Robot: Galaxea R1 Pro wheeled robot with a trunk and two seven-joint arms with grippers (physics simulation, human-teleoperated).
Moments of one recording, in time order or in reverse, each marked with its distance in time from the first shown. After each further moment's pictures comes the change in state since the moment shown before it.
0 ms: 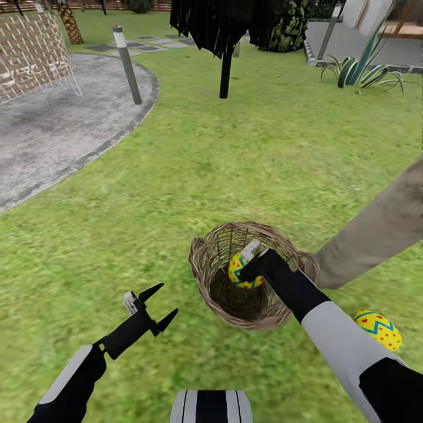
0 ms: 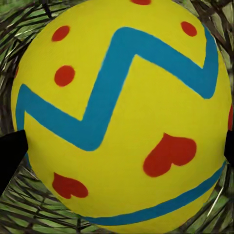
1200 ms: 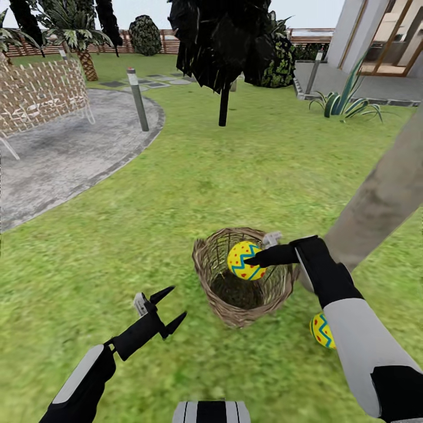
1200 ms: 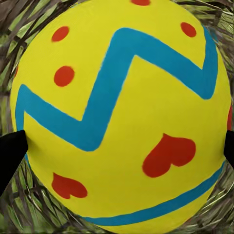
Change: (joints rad) left arm 0.000 -0.058 0.003 -0.001 -0.110 -0.018 -0.001; right arm 0.005 -0.042 -0.449 -0.075 0.001 -0.006 0.438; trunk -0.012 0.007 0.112
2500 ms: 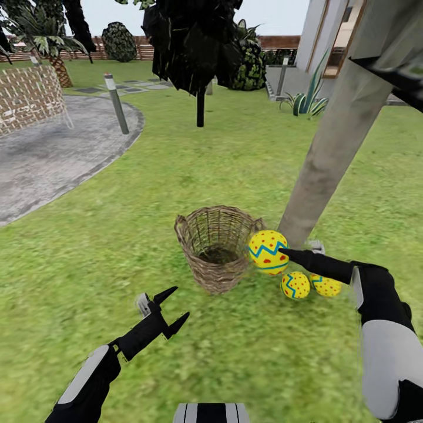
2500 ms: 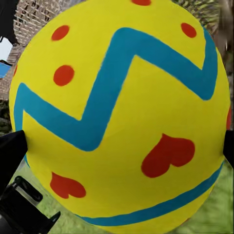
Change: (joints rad) left arm 0.000 -0.019 -0.014 0.004 -0.006 -0.039 0.001; right arm 0.092 -0.076 -0.573 0.055 -0.139 0.004 0.452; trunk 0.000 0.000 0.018
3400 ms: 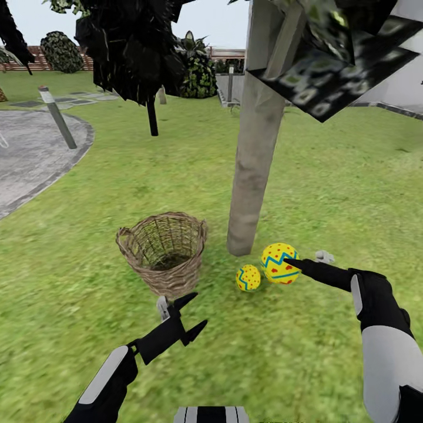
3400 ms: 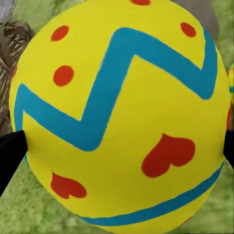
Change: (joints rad) left arm 0.000 -0.069 -0.068 0.000 -0.088 -0.006 -0.002; right arm 0.027 0.002 -0.006 0.028 0.006 -0.096 -0.355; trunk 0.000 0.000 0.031
